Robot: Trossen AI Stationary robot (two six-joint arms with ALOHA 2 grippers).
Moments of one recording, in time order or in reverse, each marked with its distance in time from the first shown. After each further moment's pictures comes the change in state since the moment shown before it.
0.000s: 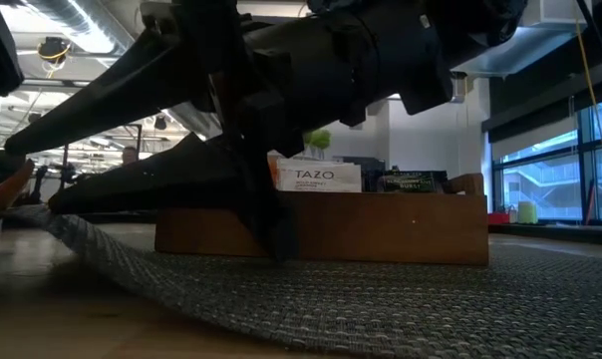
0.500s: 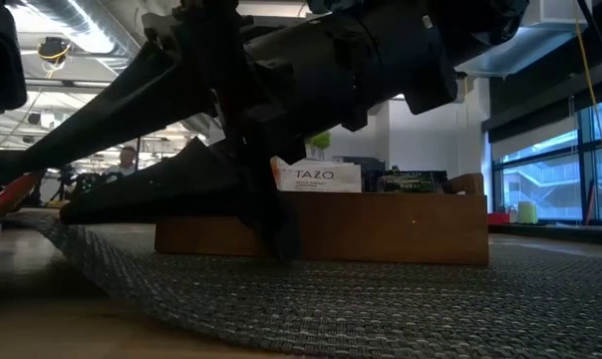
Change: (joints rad) left arm 0.004 -0.003 0.001 0.012 -0.010 -0.196; right arm 0.000 0.000 0.000 -0.023 0.038 -0.030
